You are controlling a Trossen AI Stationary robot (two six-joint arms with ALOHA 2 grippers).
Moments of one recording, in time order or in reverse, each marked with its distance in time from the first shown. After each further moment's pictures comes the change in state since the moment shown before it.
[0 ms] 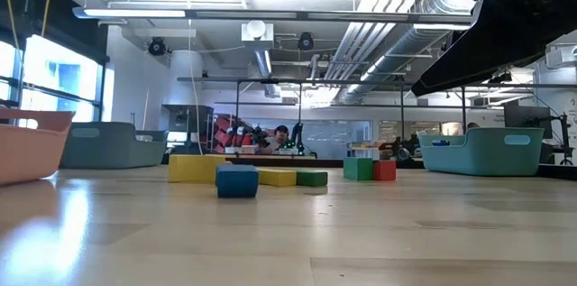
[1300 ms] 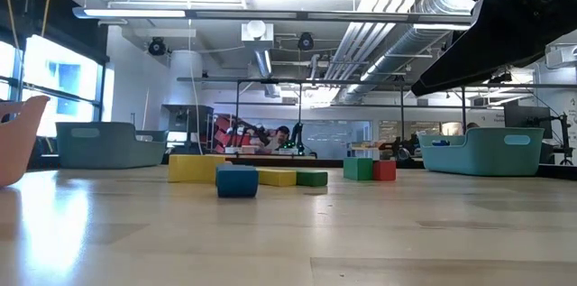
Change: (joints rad) left arm -0.239 -0.004 -0.002 0.161 0.159 -0.655; right arm 0.000 0.000 -0.003 0.007 0.000 0.000
